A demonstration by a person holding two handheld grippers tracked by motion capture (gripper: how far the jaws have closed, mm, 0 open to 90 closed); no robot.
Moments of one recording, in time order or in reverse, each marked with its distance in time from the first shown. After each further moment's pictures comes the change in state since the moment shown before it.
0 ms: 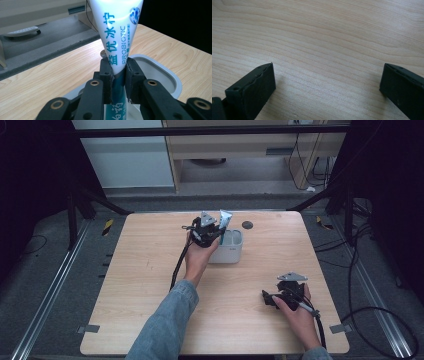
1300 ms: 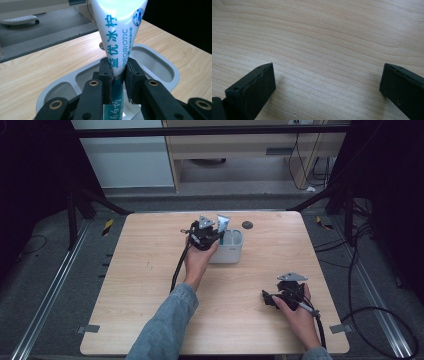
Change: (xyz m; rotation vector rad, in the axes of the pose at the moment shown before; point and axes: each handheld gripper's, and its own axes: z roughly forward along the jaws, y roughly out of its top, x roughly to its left) left arm 0.000 -0.008 -0.002 0.042 0.006 -0.076; right arm 0.000 0.000 0.000 -0.001 0.000 -0.001
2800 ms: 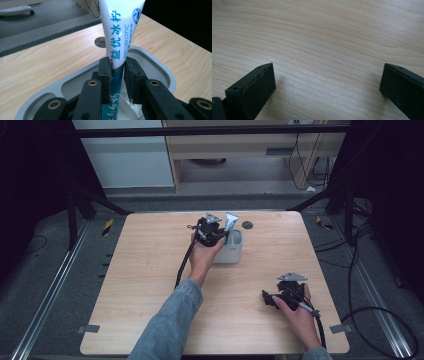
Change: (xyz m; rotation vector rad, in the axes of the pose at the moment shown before) left arm -0.009 0.013 0.013 0.065 -0.015 -0.009; right arm 0.000 0.000 0.000 0.000 0.000 0.000
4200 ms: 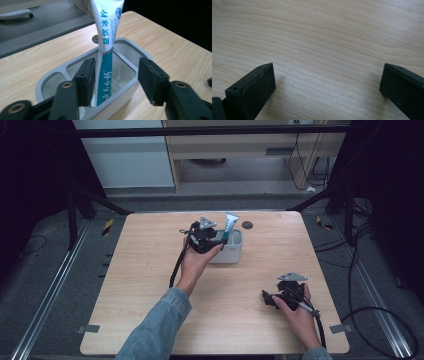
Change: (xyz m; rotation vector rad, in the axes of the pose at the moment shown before) left arm -0.010 -0.005 -0.042 0.008 -0.014 0.046; right arm 0.000 0.000 0.000 0.000 0.000 0.000
